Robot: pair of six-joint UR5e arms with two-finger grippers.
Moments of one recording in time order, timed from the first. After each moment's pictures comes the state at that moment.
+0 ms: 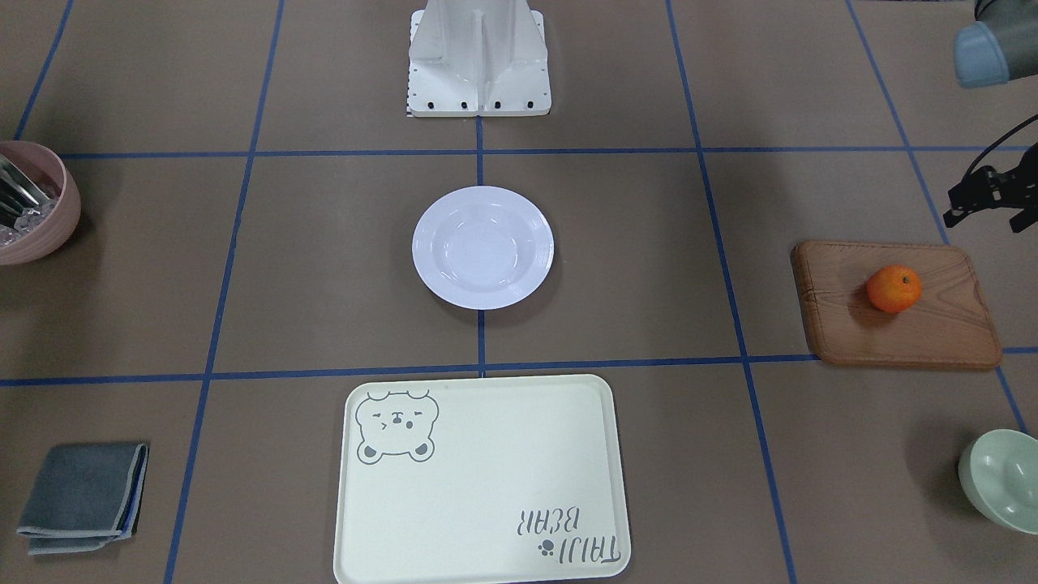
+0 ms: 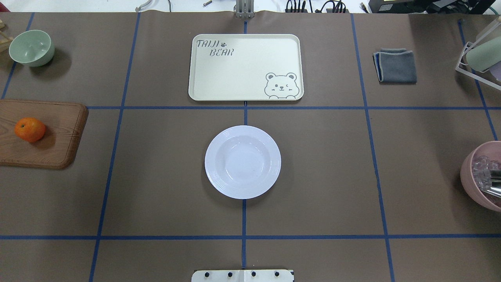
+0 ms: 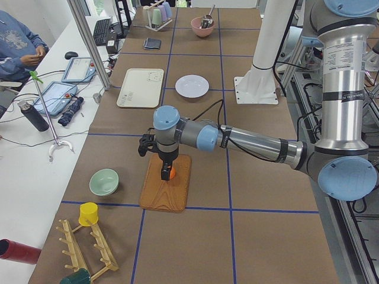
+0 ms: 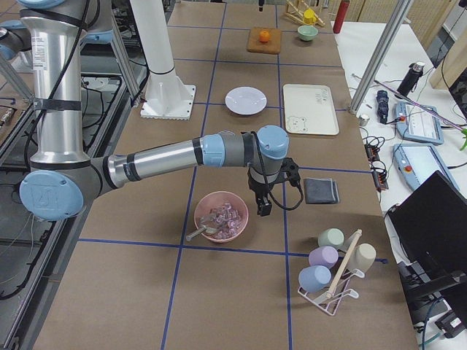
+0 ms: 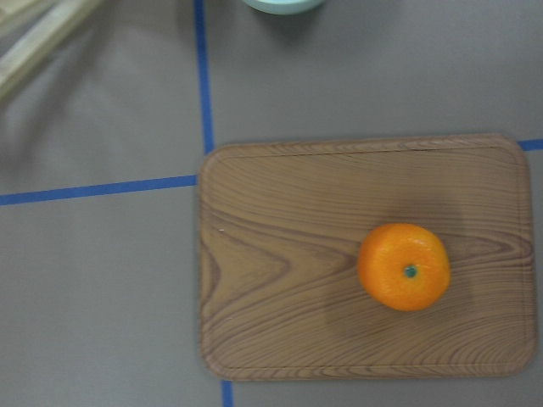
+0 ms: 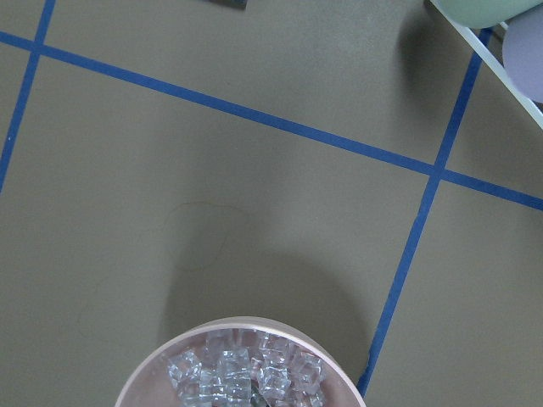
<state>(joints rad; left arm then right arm) -1.26 -1.54 -1.76 -1.75 -2.29 -0.31 1.48 -1.60 1.87 -1.81 2.39 -0.22</state>
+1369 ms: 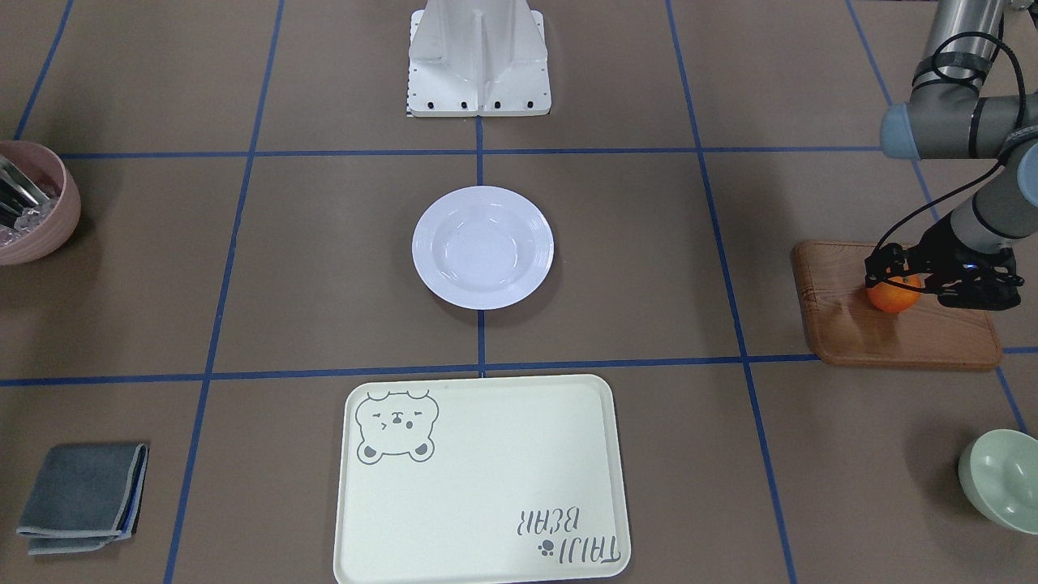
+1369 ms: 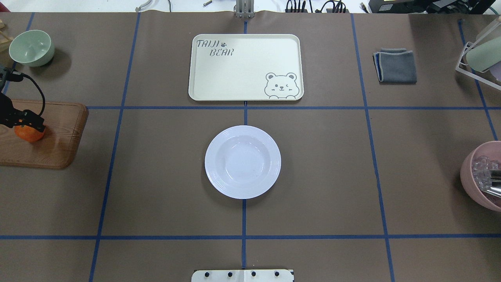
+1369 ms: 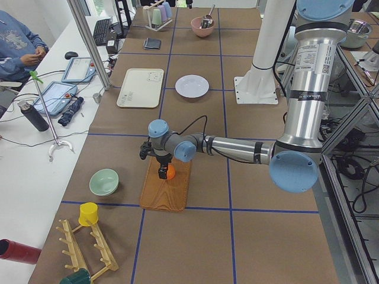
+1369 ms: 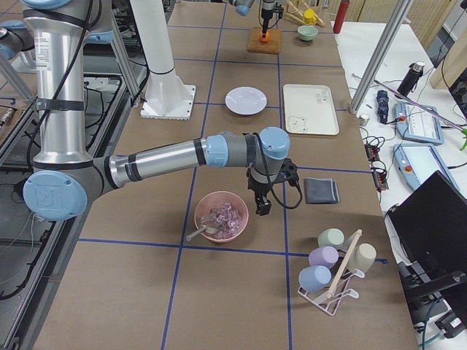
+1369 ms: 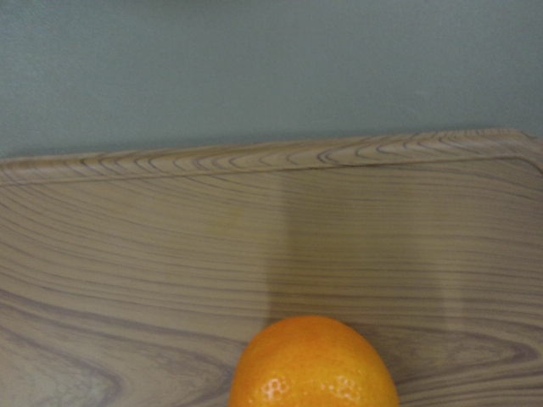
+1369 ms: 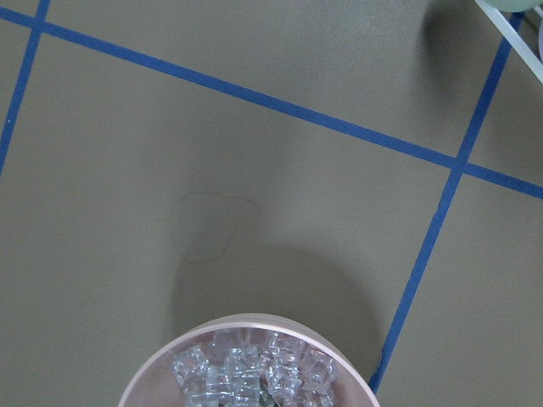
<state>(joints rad) -1.08 -1.66 -1.51 -1.93 -2.22 -0.49 1.44 -1.60 1.86 -1.81 2.38 -0.22</state>
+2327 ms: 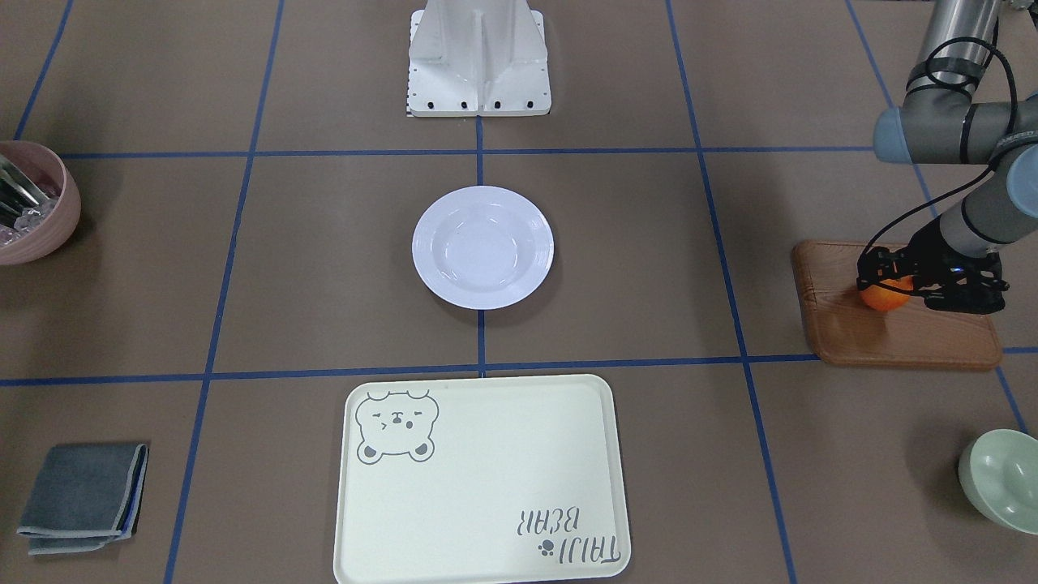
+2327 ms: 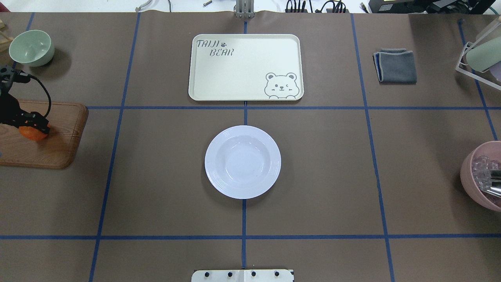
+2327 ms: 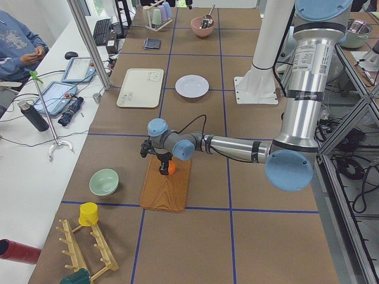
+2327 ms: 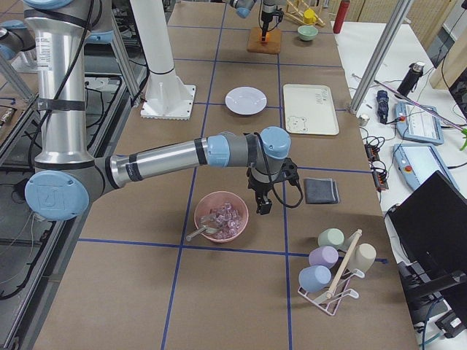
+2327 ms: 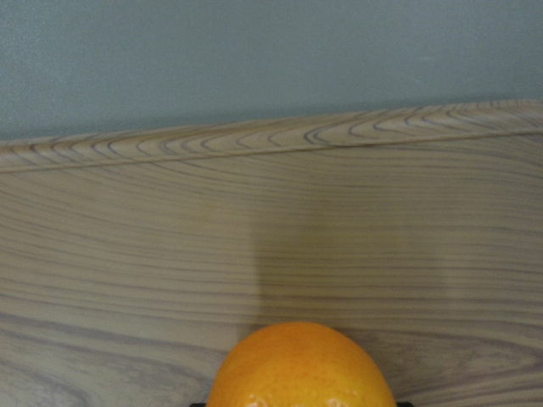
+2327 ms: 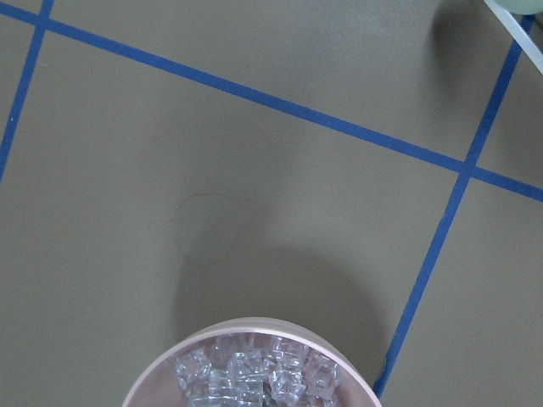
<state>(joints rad) -1.07 -1.69 -1.53 -1.90 -2.27 -0.50 1.43 -1.59 1.86 -1.80 2.38 -0.21</state>
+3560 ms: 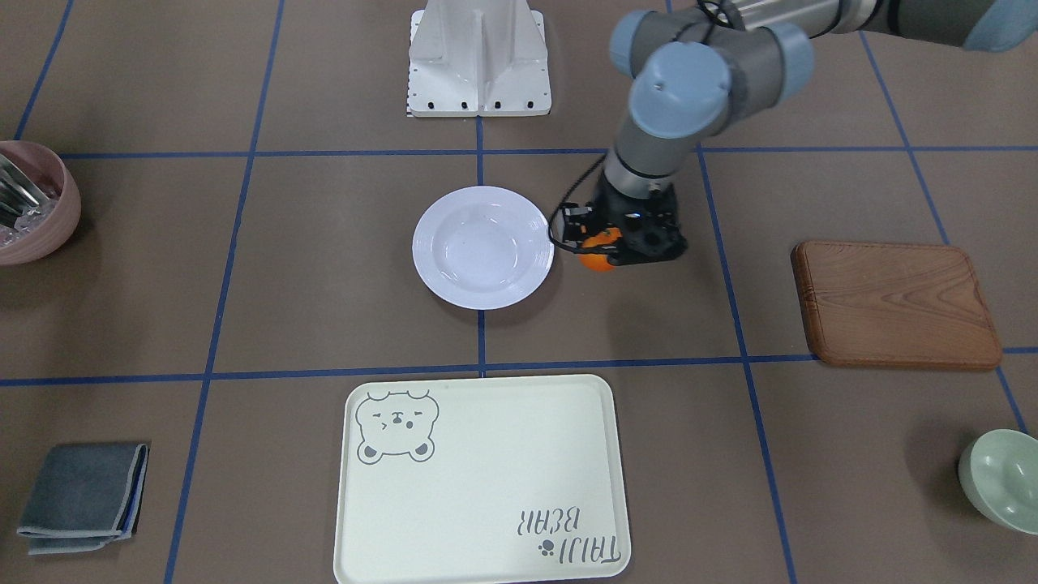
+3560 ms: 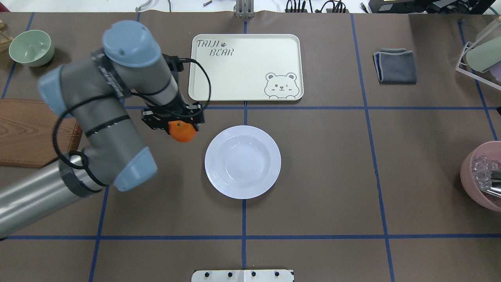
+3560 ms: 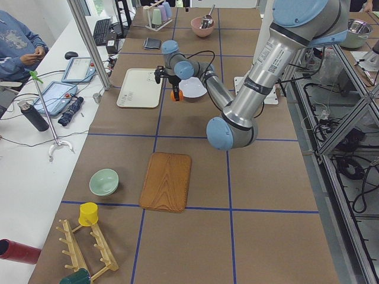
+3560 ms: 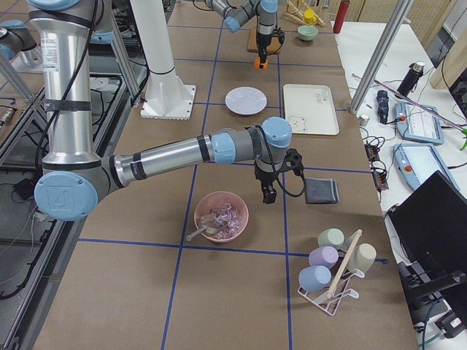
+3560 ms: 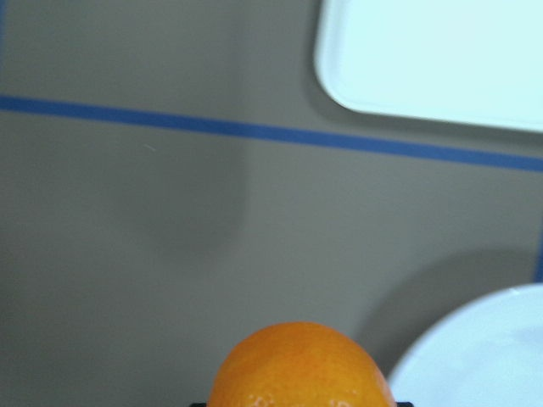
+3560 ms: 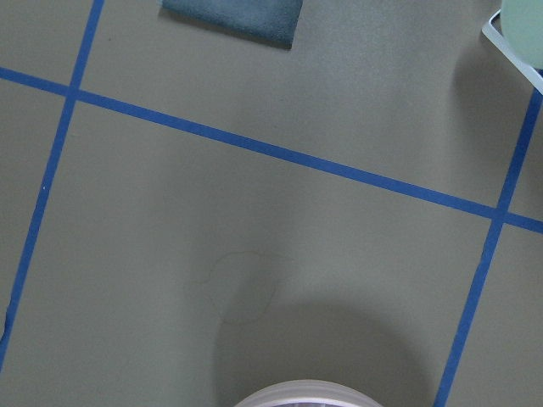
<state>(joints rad) -0.64 -2.29 -1.69 -1.45 -2.06 -1.22 1.37 -1.57 1.86 -1.67 2.39 0.00</state>
